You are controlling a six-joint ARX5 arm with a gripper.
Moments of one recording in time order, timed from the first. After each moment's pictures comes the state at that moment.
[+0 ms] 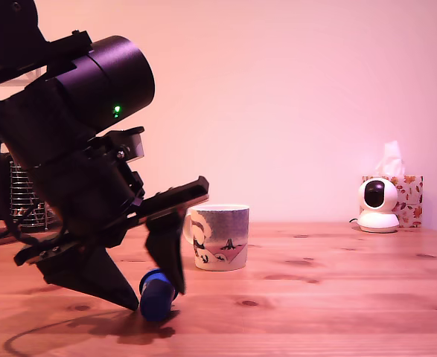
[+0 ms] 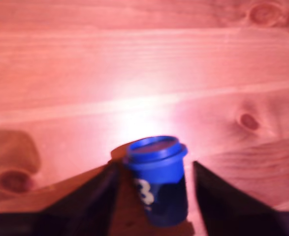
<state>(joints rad) -0.76 1.63 0.73 -0.08 0.01 -0.68</state>
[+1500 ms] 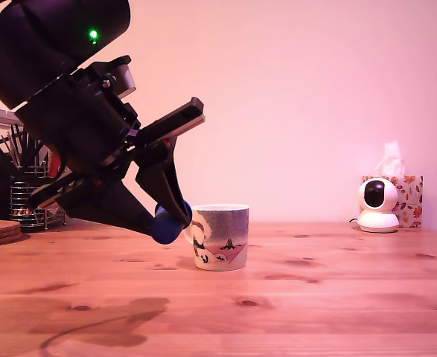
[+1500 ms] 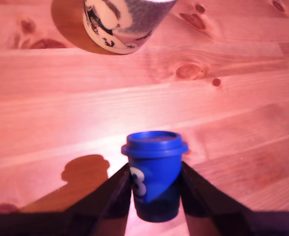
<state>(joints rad) -0.76 1.44 0.70 -0.02 0.02 -0.61</state>
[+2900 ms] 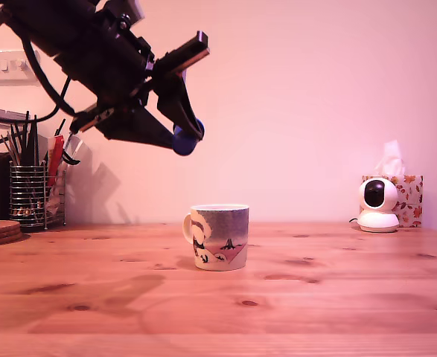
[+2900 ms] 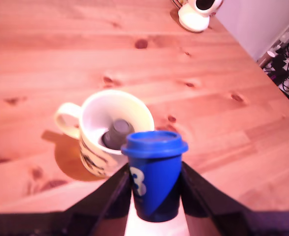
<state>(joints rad) -0.66 1.45 0.89 0.07 0.03 -0.43</state>
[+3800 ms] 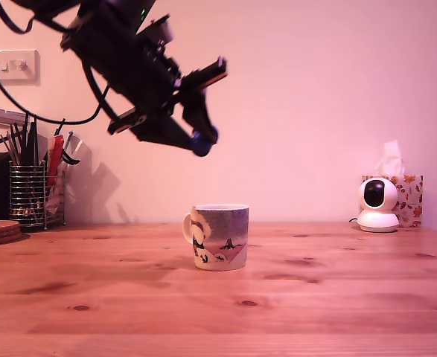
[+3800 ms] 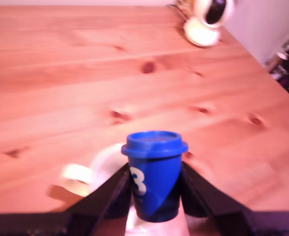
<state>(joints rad) -0.58 1.69 1.15 0.02 0.08 -0.34</state>
